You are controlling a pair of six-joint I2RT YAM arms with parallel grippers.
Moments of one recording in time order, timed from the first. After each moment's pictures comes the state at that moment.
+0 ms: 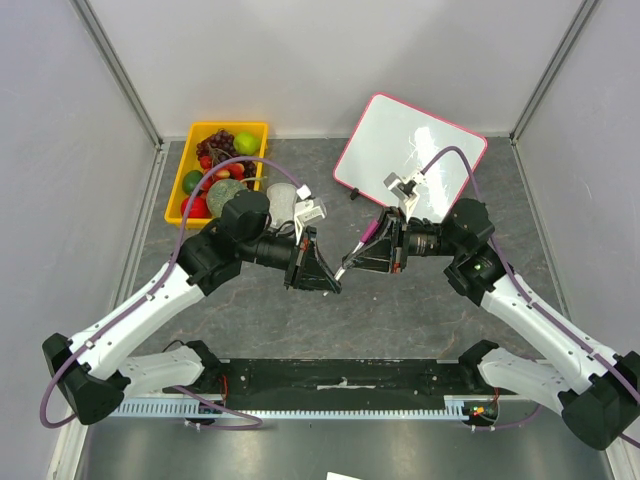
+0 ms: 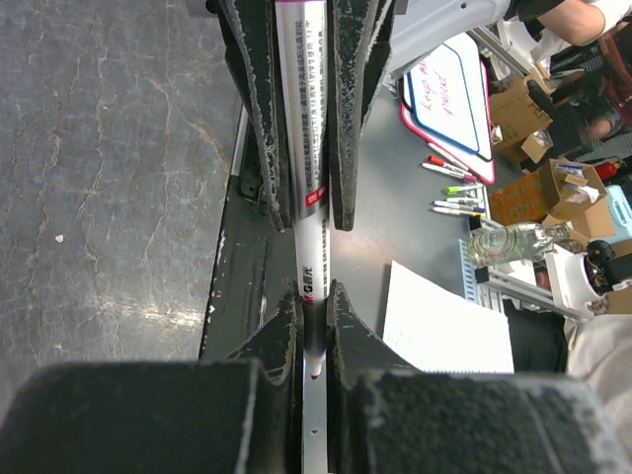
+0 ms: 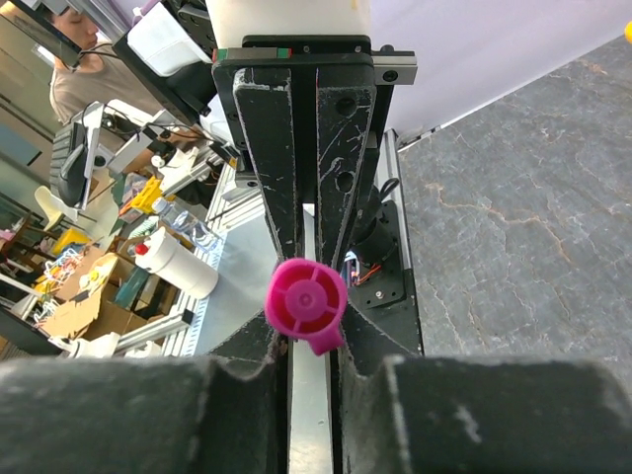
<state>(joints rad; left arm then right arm) -0.77 1.08 1.10 -0.42 0.89 -0.29 0.58 1.00 0.83 0.31 -0.99 0.73</state>
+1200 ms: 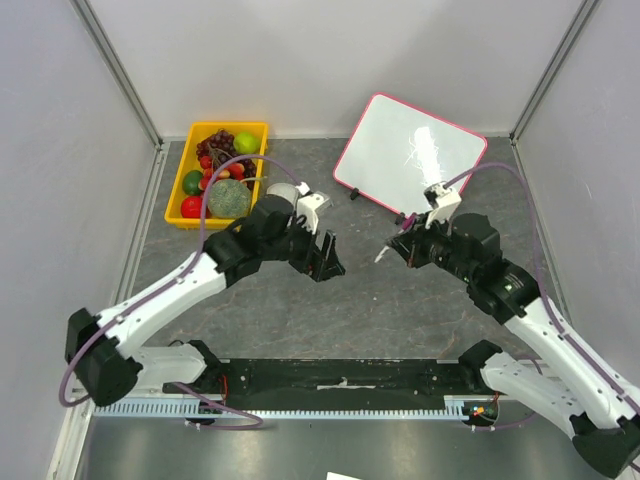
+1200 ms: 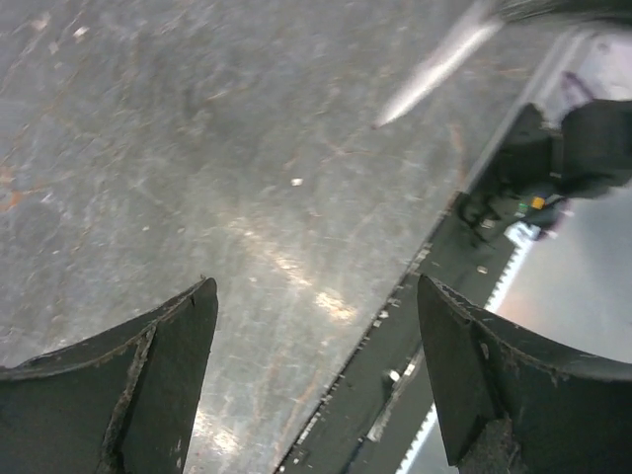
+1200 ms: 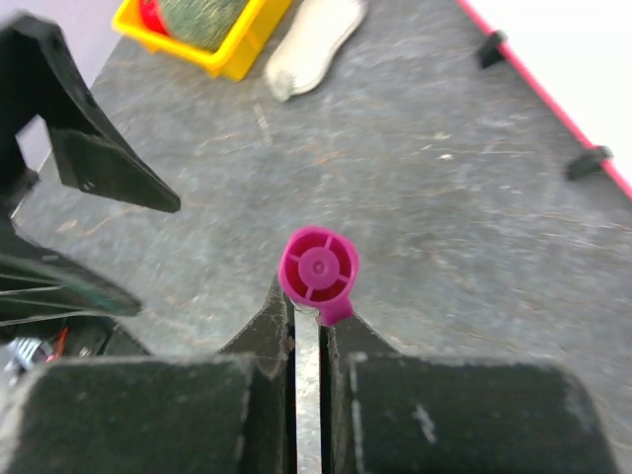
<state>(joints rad) -0.77 1.16 1.04 -0.44 0.38 -0.27 0.59 0.85 0.85 -0.36 -0.16 0.36</state>
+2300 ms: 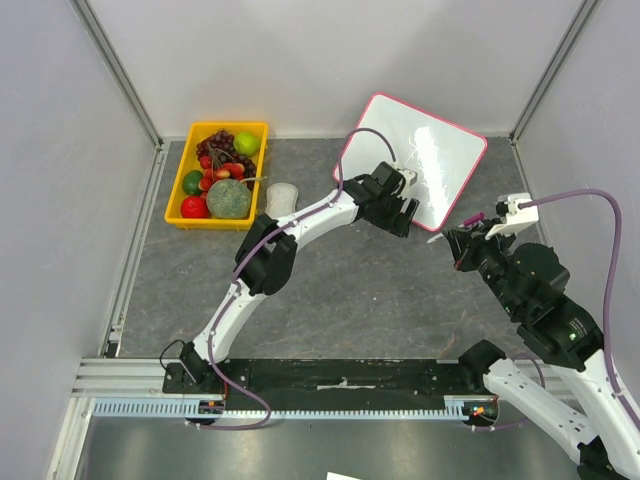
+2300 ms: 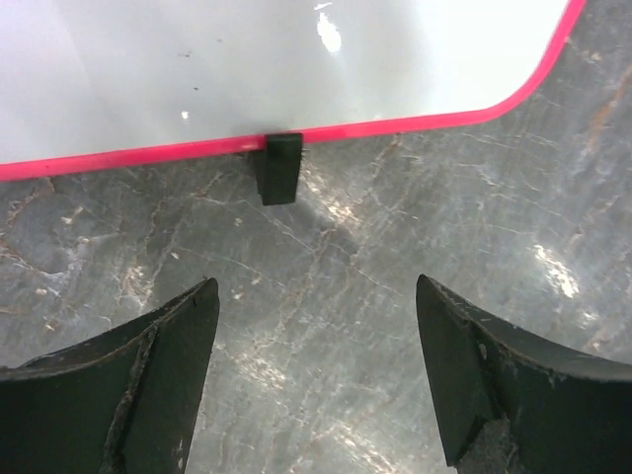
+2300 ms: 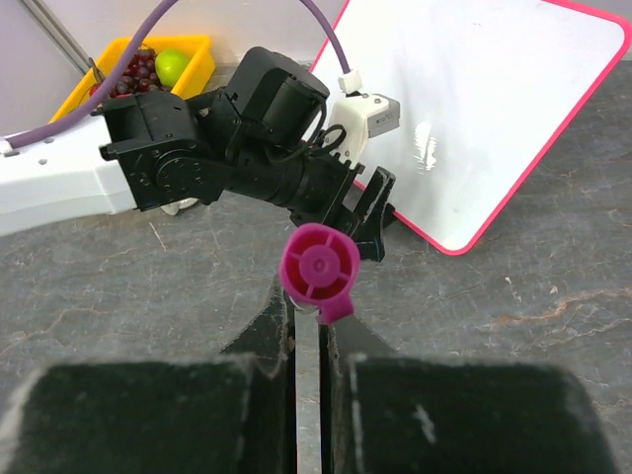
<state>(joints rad) -0.82 2.42 2.12 -0.57 0.16 -0.23 0.59 0.56 0.97 -0.58 0.29 0.28</state>
